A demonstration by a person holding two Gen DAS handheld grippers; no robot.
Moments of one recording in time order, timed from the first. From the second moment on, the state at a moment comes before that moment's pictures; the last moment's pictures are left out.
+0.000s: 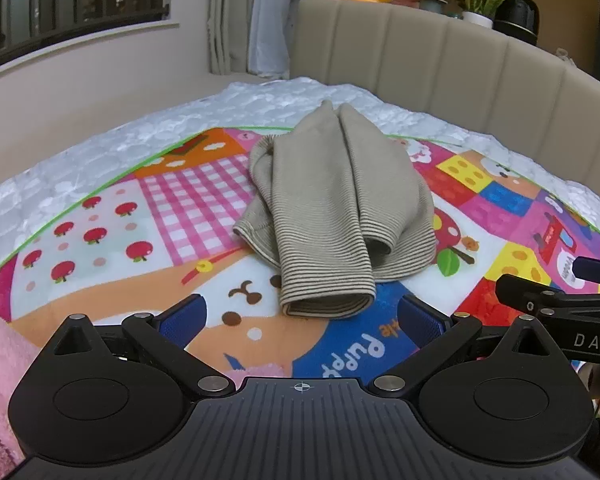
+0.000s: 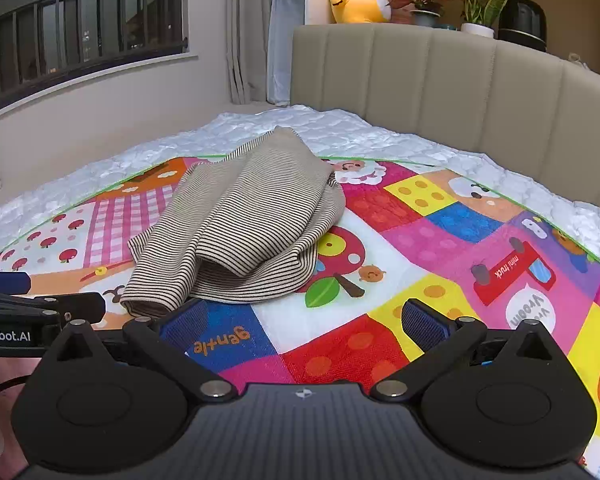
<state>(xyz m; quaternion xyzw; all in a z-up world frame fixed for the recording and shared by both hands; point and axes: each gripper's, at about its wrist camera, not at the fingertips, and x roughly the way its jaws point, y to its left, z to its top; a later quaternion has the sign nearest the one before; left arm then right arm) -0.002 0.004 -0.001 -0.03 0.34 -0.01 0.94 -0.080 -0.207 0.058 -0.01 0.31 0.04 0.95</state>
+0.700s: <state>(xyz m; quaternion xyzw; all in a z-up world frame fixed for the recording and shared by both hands) -0.002 0.005 -0.002 -0.04 0.35 -0.01 0.94 -0.081 -0.207 0.057 -0.01 0.31 0.04 0.95</state>
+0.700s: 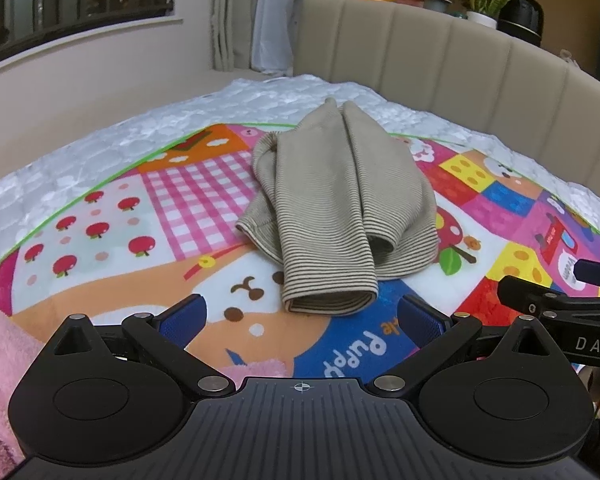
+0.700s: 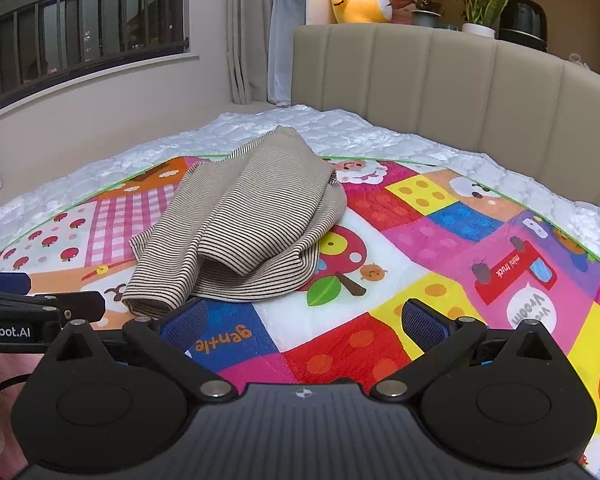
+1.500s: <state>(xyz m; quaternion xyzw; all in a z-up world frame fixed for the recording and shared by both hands) -0.001 0.007 -0.003 -0.04 0.35 -0.01 0.93 -0.081 -0.205 0.056 -0.01 0.31 0.04 0.95</state>
